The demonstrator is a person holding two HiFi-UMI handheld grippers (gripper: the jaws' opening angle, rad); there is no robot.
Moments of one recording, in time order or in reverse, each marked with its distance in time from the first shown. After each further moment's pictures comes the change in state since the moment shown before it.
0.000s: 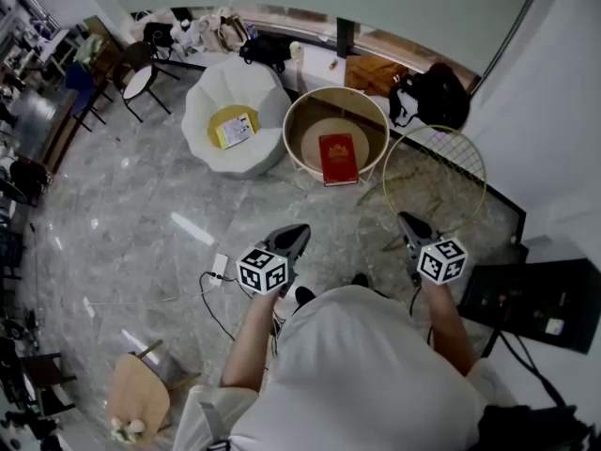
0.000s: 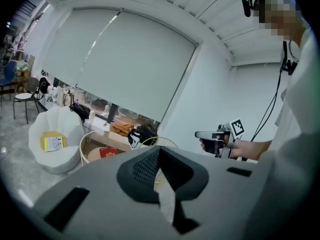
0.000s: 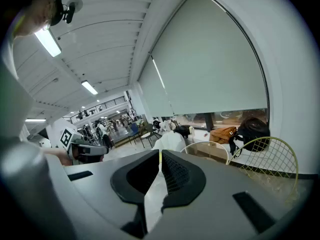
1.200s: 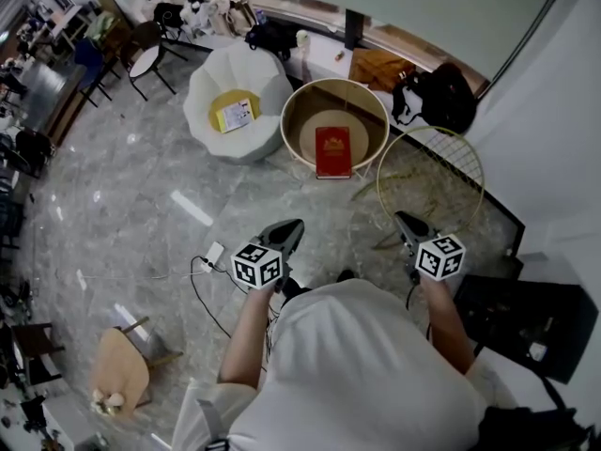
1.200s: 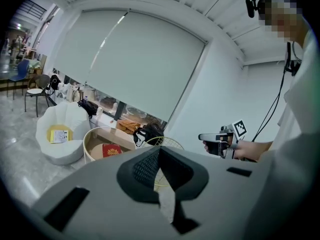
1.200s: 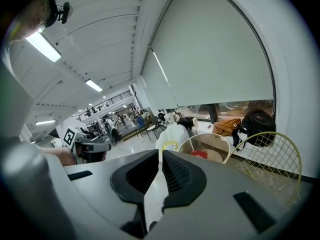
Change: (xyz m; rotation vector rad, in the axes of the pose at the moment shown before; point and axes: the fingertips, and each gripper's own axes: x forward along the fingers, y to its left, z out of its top) left arm 0.049 -0.016 -0.014 -0.062 -0.011 0.107; right arm -0.005 -0.066 -0.010 0.018 0.101 0.092
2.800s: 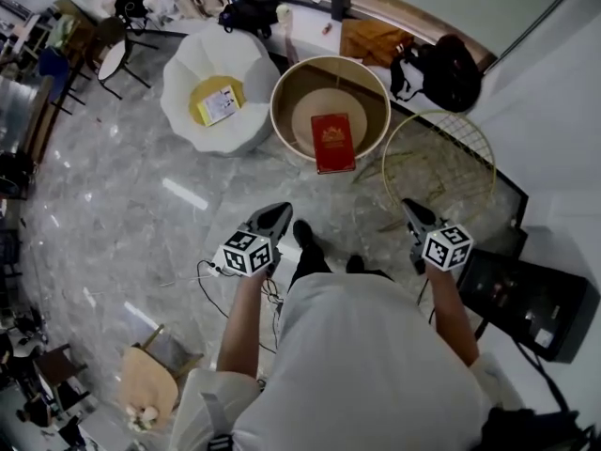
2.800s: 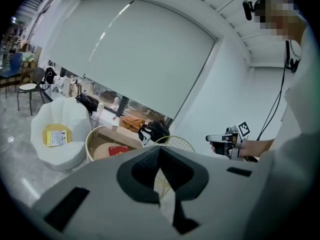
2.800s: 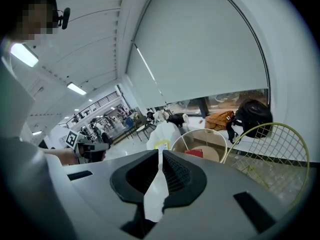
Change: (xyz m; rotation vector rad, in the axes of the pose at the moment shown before) left arm 0.057 0.138 0.050 -0.019 0.078 -0.038; right arm 0.095 -0.048 0.020 0.117 0.026 -0.103
